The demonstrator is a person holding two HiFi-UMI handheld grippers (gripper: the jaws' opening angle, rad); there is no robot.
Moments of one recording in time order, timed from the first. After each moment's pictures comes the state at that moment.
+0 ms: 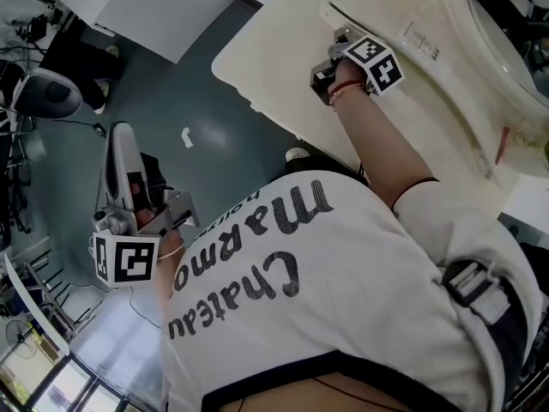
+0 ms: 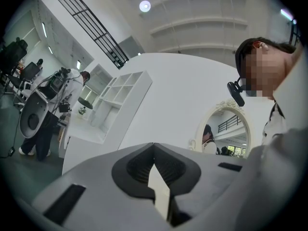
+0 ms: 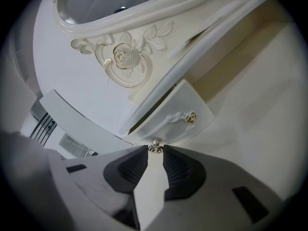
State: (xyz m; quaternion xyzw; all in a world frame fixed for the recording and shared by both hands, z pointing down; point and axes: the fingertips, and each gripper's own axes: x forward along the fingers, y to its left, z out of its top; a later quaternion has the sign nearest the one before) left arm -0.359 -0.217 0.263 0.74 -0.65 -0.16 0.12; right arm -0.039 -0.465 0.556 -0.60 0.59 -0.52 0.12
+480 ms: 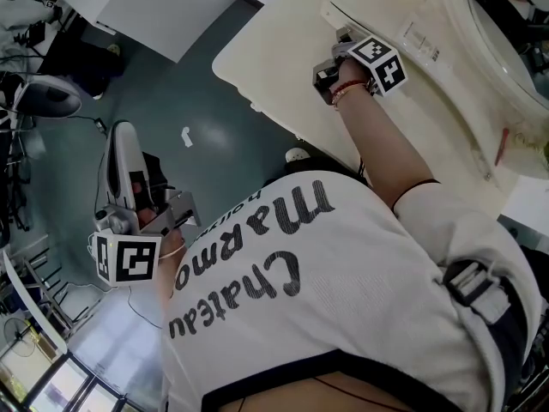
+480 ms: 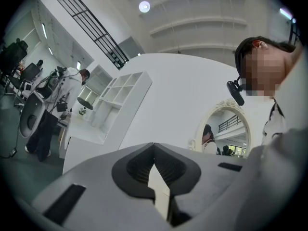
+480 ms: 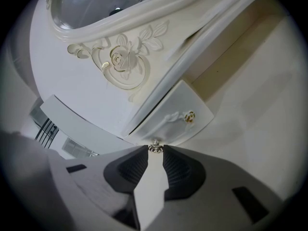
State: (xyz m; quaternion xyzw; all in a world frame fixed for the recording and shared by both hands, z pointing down) left arm -0.358 -0.213 0.262 0.73 -0.65 -0.16 0.11; right arm -0.041 -0.464 0.551 -0.59 0.59 -0.54 0.14
